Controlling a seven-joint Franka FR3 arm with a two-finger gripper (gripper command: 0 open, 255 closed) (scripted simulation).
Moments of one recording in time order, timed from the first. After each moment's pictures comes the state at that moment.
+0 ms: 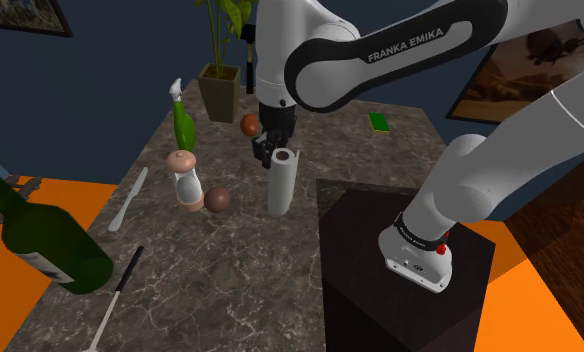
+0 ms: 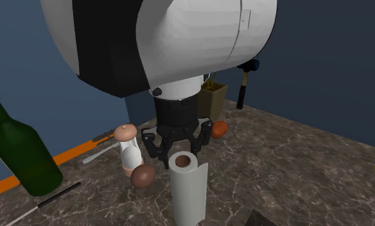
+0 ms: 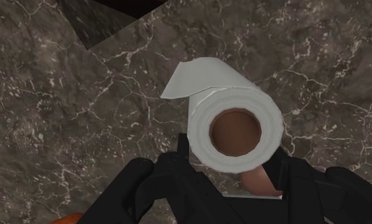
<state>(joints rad) 0.12 -0.34 0.38 -2.44 0.11 2.10 0.29</state>
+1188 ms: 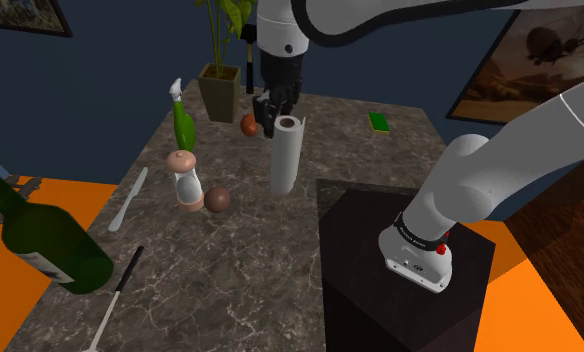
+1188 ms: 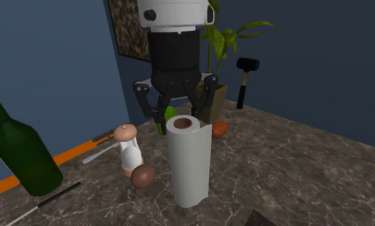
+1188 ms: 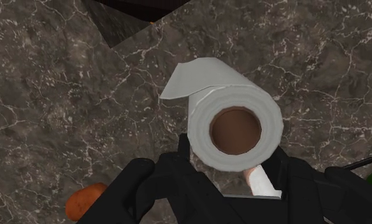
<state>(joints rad) 0.11 -0.41 0.34 -2.25 0.11 1.85 0.27</state>
